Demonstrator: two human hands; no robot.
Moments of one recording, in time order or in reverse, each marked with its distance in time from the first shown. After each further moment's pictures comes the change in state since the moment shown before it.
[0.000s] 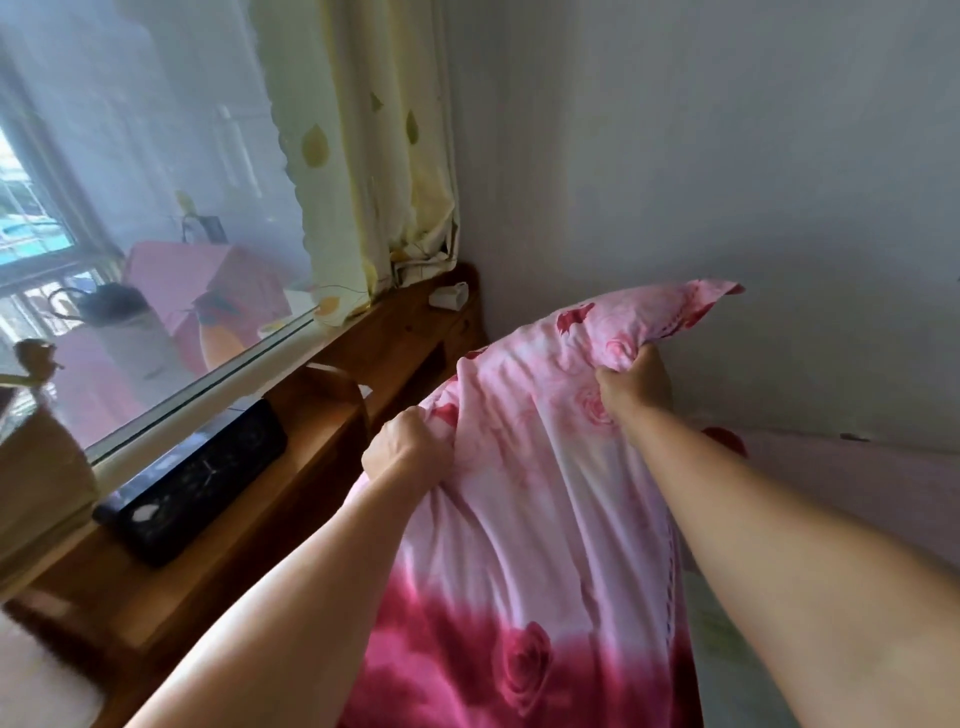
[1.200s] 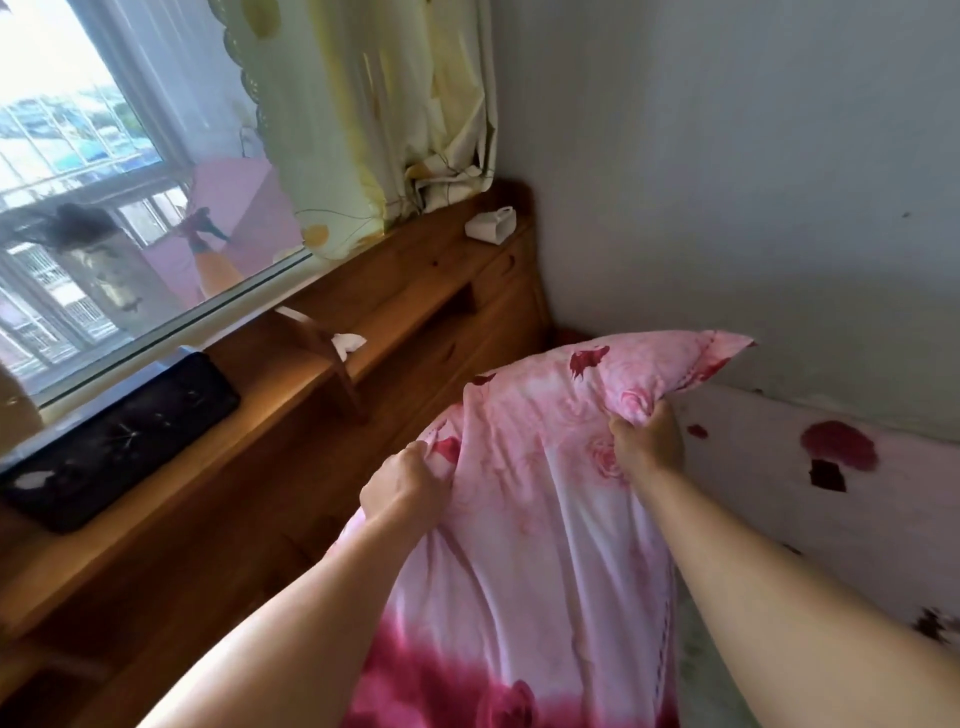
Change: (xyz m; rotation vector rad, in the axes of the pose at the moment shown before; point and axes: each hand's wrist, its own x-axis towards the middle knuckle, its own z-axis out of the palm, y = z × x) left_hand 0.056 0.019 0.158 0.180 -0.058 -0.256; right_hand 0.124 0.145 0.103 0.096 -0.277 0.118
